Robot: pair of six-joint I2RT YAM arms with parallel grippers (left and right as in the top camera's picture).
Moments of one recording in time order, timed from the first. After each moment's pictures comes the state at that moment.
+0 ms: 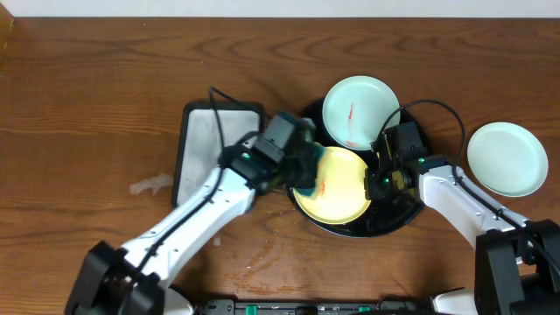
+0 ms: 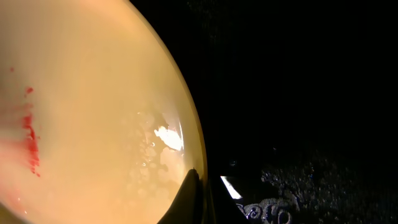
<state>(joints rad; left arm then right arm) -0.66 1.55 1.08 -0.55 0.26 -0.57 0.25 1.60 0.79 -0.53 -0.18 0.23</state>
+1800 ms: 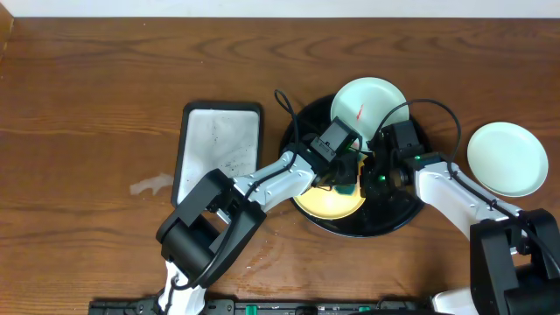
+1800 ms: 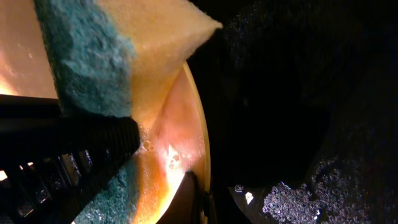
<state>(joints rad) -0.78 2.01 1.22 -0.27 0.27 -0.78 0.25 1.65 0.80 -0.50 -0.24 0.26</state>
